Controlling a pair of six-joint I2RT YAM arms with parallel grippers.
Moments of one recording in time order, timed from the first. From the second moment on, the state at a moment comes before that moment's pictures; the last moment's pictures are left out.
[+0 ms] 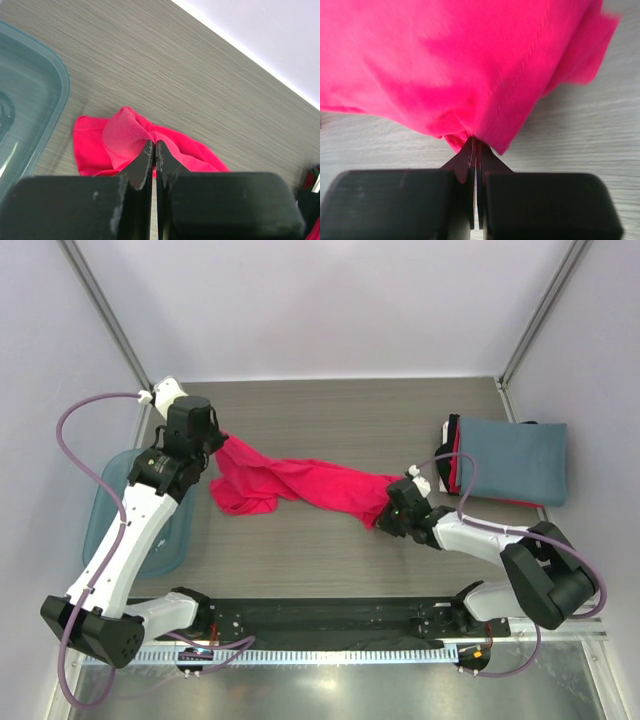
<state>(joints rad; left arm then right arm) -0.34 1.16 1.30 -0.66 -0.48 -0.71 0.58 1.35 0.50 -0.03 0.11 0.99</state>
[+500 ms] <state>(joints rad) -0.34 1.17 1.30 -0.66 -0.48 -0.71 0.32 1.18 0.75 -0.25 0.16 0.77</state>
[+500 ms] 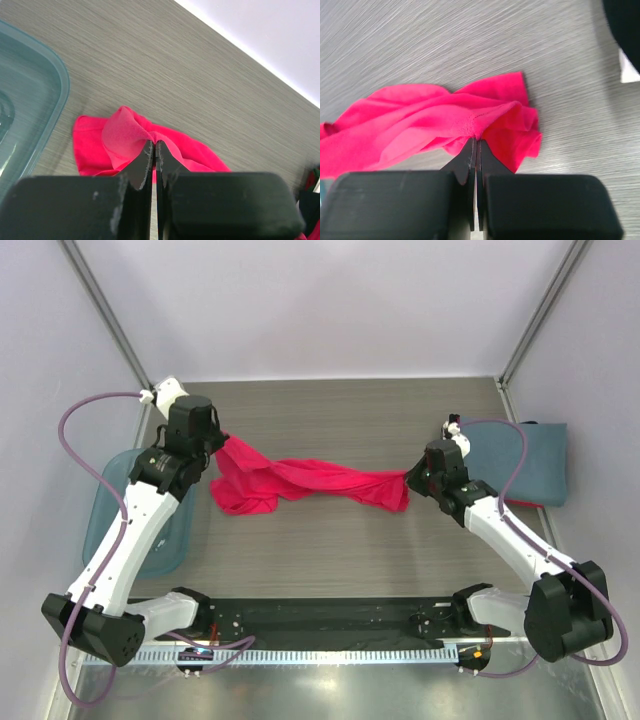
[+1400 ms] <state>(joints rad) -0.23 1.12 2.08 -0.76 -0.33 -0.65 0.01 1.05 1.51 -0.36 -0.27 0.65</state>
